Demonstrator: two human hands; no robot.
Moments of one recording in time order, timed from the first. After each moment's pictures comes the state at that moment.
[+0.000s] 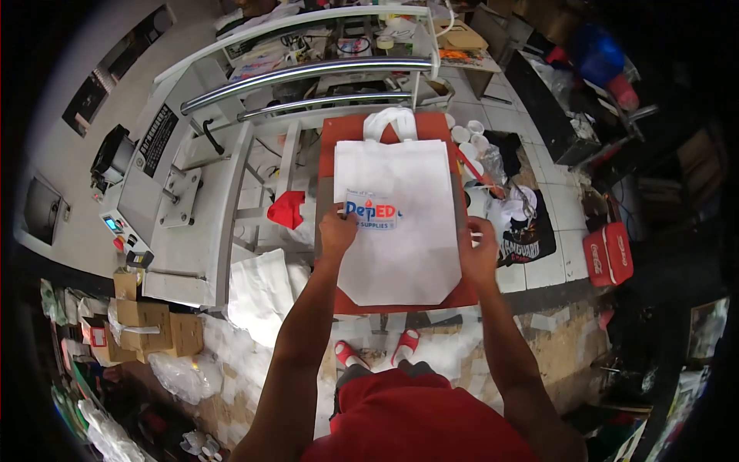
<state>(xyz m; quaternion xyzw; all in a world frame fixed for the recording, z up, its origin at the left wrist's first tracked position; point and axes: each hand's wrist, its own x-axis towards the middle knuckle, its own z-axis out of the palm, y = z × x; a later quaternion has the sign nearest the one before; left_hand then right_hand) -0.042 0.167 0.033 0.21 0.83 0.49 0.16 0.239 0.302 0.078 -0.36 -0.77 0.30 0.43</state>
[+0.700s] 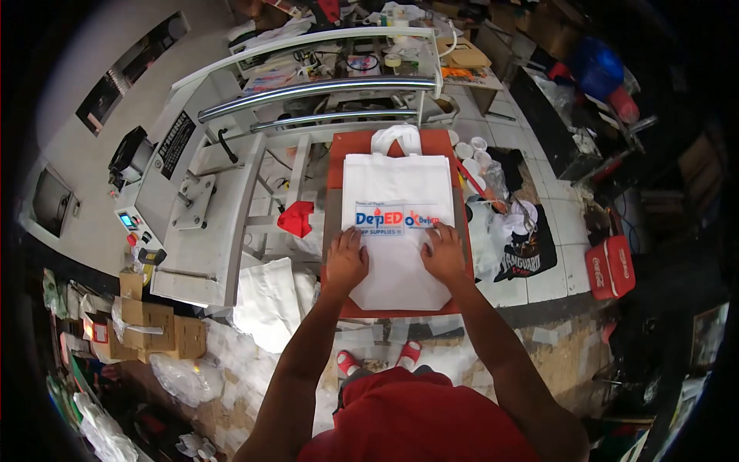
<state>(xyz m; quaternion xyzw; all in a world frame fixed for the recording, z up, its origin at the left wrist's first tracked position) 0.000 0.115 0.030 0.49 0.83 0.27 -0.10 0.190 0.293 0.038 -0.31 -0.92 0.10 0.22</state>
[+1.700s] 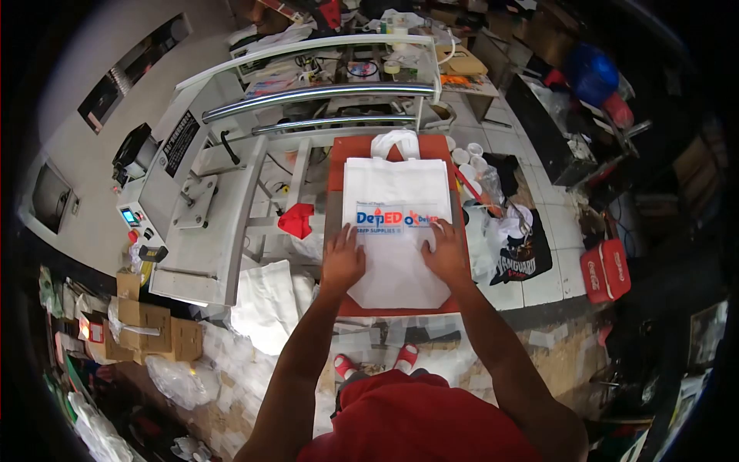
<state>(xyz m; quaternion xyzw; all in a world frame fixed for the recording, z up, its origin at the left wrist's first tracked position) -0.005 0.103 0.036 0.48 0.83 0.26 -0.09 0.189 0.296 0.046 -0.30 -0.90 0.11 0.30</state>
